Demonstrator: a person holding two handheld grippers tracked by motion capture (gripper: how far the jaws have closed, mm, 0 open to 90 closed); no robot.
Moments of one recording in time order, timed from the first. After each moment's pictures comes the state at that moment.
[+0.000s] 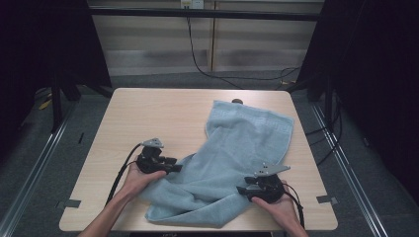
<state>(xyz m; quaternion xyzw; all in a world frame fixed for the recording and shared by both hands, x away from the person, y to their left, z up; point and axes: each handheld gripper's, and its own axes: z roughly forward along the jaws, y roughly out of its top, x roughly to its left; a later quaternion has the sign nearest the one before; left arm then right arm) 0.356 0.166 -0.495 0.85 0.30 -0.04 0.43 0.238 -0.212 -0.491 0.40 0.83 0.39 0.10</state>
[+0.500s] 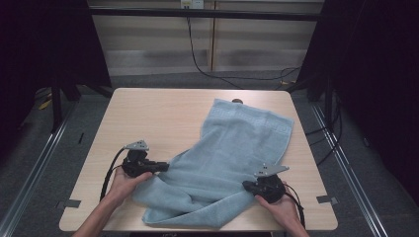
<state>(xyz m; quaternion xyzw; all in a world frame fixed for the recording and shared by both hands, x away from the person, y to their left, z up) 0.340 0.204 -0.485 0.83 0.32 -0.03 0.45 0.238 -0.215 -0.495 0.40 0.84 0.36 0.12</state>
